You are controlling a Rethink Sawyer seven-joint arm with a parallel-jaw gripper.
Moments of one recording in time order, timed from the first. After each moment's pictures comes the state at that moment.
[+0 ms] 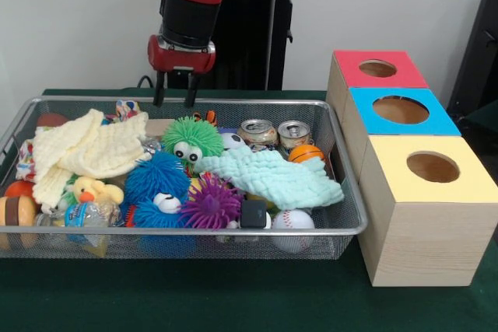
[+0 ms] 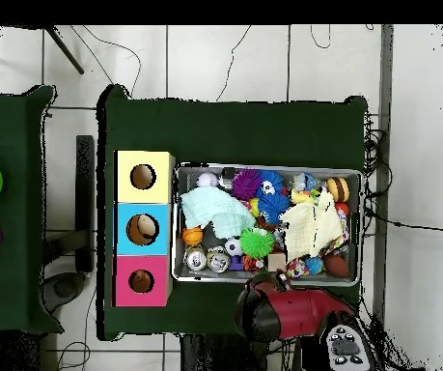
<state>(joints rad) -0.34 -0.57 -0.16 1.94 -0.60 0.04 1.53</state>
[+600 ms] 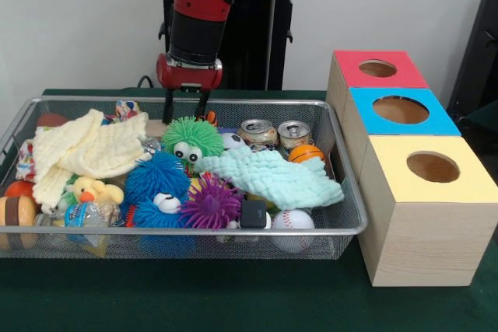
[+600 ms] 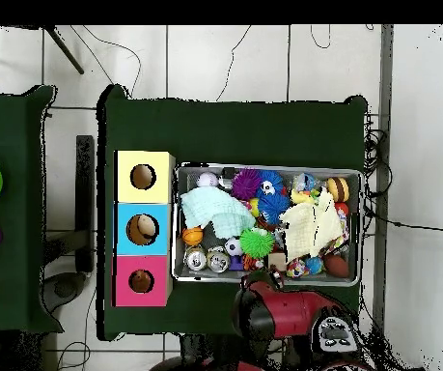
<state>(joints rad) -0.32 -0.48 -0.20 1.94 -0.55 -0.10 1.53</state>
